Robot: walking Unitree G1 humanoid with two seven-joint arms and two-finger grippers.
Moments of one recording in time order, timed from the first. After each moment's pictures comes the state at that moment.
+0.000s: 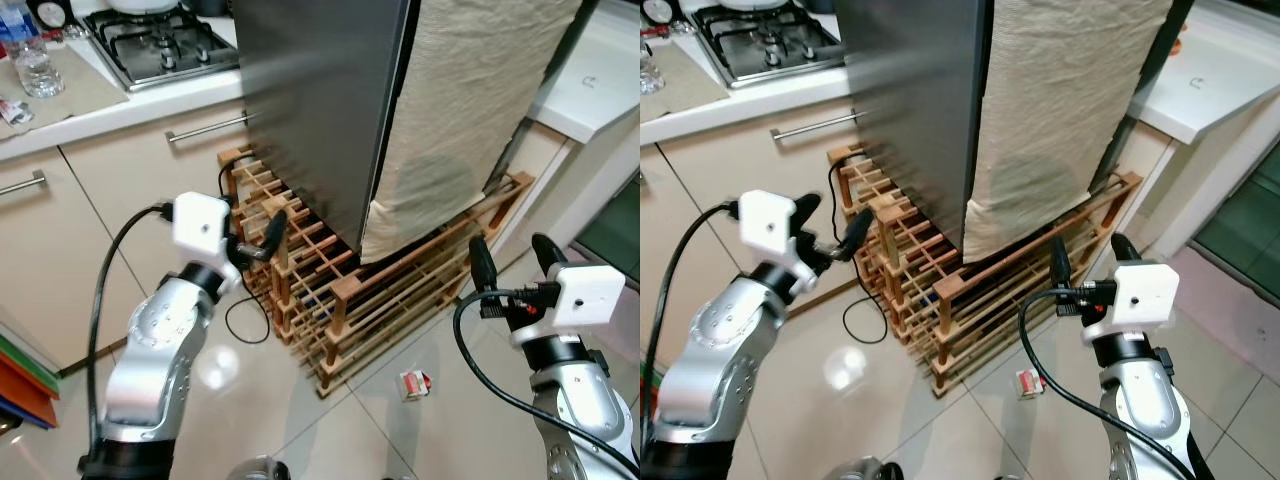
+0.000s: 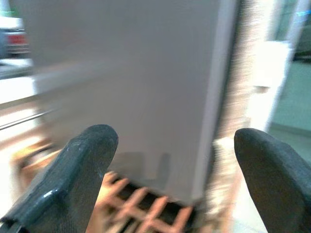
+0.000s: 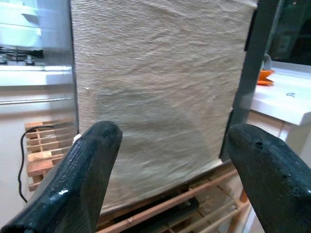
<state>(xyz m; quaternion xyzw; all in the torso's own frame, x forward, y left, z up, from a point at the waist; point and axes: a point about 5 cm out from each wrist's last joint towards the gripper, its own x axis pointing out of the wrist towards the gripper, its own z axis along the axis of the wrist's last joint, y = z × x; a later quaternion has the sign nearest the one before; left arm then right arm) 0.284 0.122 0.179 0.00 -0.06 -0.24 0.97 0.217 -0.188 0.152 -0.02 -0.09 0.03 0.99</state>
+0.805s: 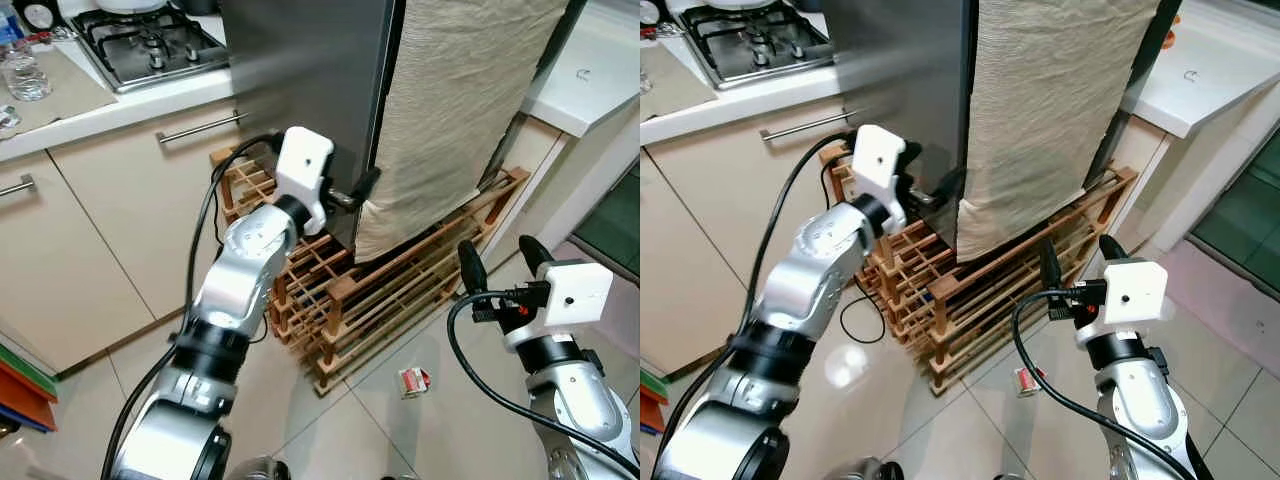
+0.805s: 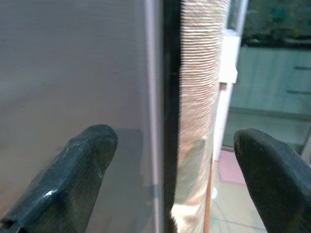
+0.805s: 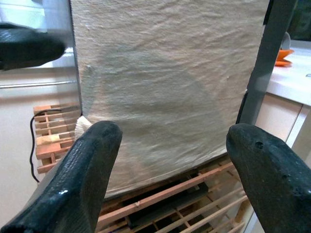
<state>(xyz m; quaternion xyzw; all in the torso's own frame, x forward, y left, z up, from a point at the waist) 0.350 0.048 0.202 0.03 -0.06 -0.33 0.94 0.212 -0.181 0.149 -0.02 -0.07 0.06 1.00</state>
